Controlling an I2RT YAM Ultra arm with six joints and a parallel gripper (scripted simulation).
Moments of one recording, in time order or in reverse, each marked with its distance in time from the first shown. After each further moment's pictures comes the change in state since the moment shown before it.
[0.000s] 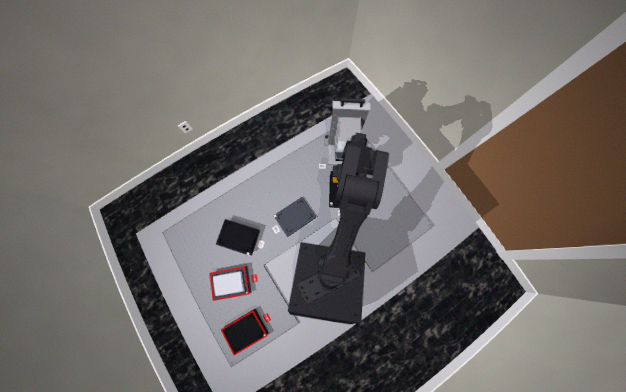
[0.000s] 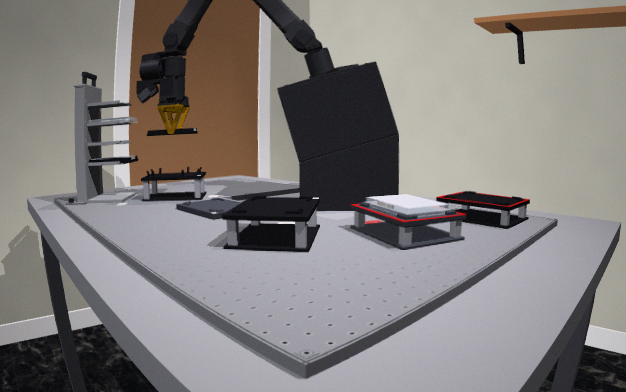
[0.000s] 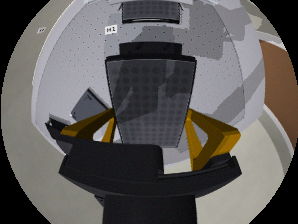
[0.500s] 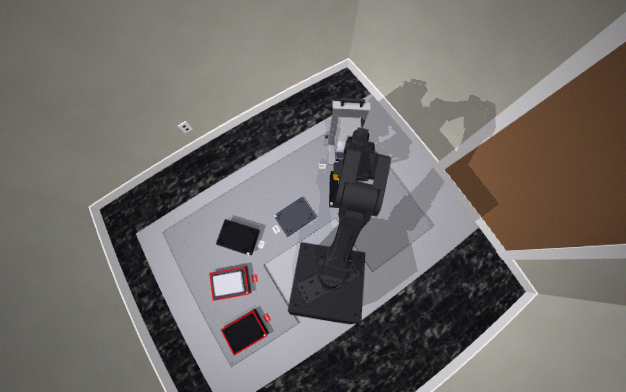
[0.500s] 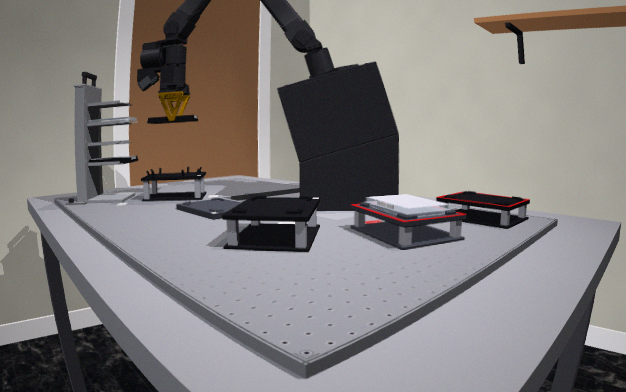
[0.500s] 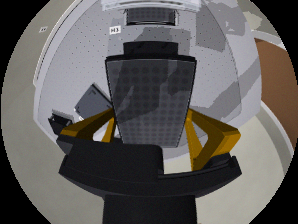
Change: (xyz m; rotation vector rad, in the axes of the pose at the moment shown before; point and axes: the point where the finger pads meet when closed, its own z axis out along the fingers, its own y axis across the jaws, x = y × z) arm 0.001 0.000 -0.033 0.000 0.005 0.000
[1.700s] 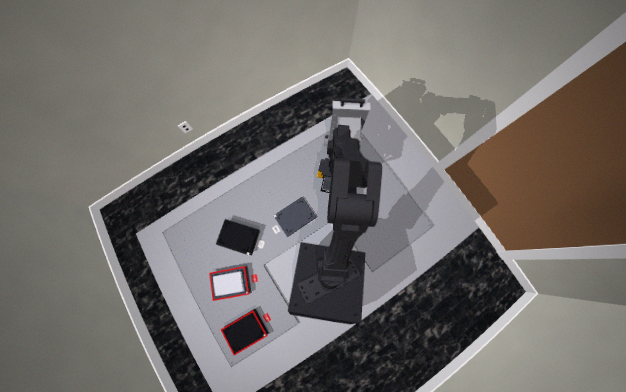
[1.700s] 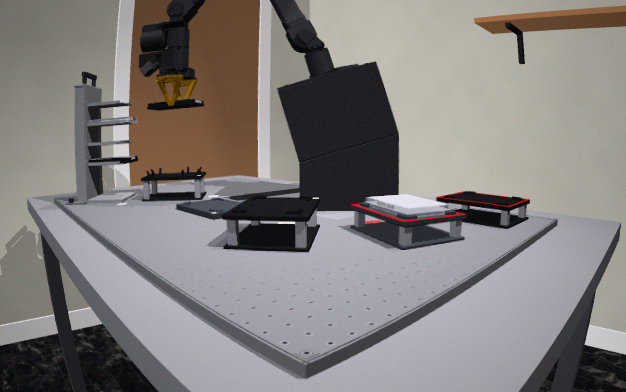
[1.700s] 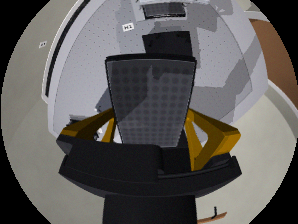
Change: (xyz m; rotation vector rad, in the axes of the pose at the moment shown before) arm 0.017 0.057 -0.035 -0.007 0.014 0.194
